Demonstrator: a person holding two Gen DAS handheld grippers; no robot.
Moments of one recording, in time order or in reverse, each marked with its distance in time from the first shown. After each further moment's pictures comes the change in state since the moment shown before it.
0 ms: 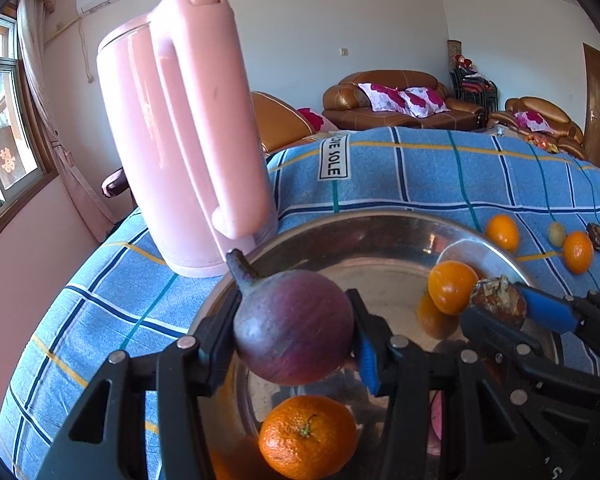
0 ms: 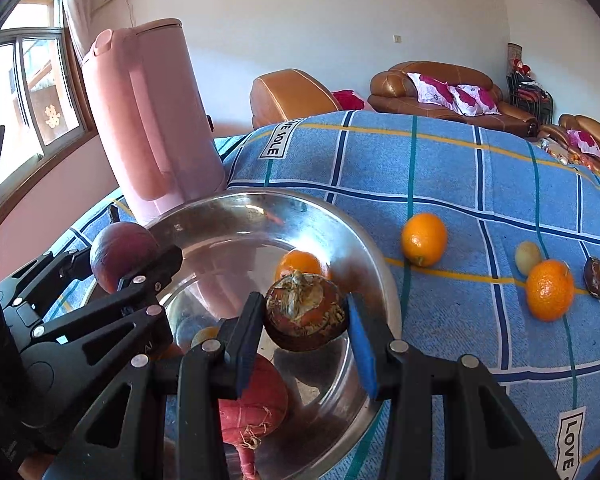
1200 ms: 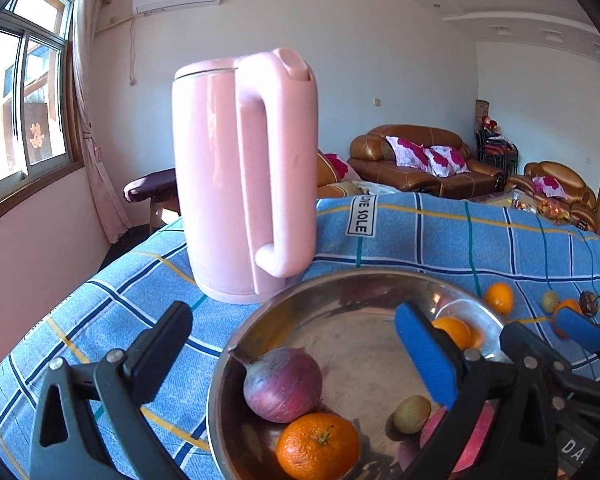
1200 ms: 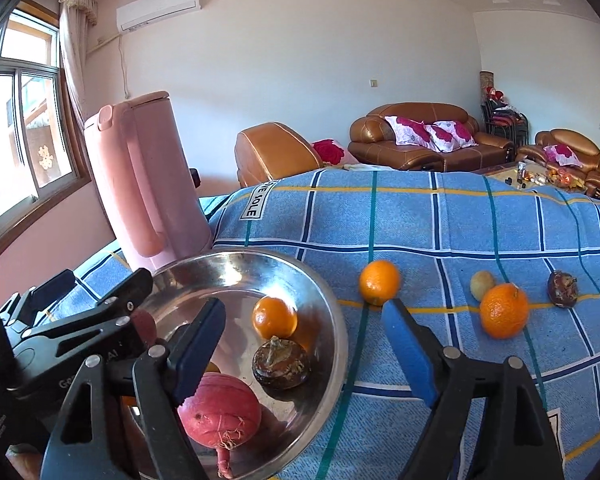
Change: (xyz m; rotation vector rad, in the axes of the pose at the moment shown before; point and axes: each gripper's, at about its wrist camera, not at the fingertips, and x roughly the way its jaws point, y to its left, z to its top) left arm -0.034 0.029 -0.003 -0.172 -0.174 0.026; right arm -0.033 -0.016 0.000 0.046 -0.200 -0.073
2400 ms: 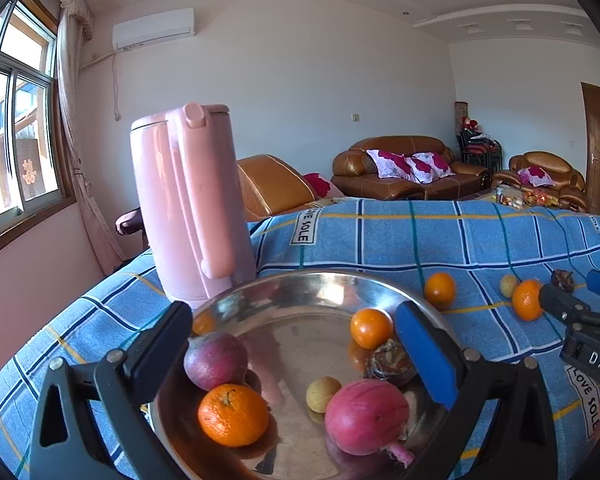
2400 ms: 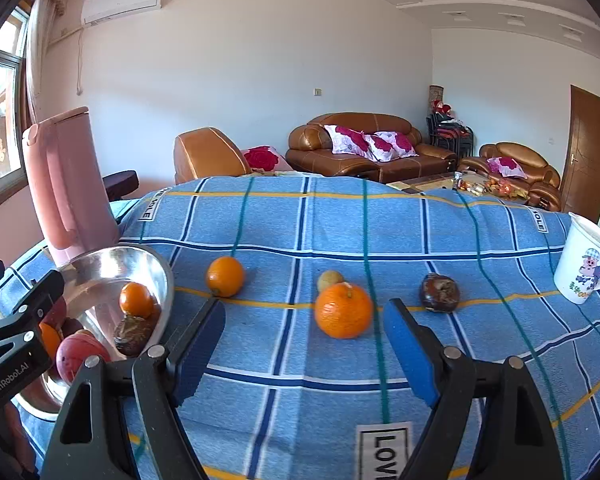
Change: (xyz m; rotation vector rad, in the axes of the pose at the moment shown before) left arm -0.041 -0.073 -0.019 0.094 -0.079 -0.019; right arm -0.048 -0.103 -0.006 -0.003 -0.027 -0.228
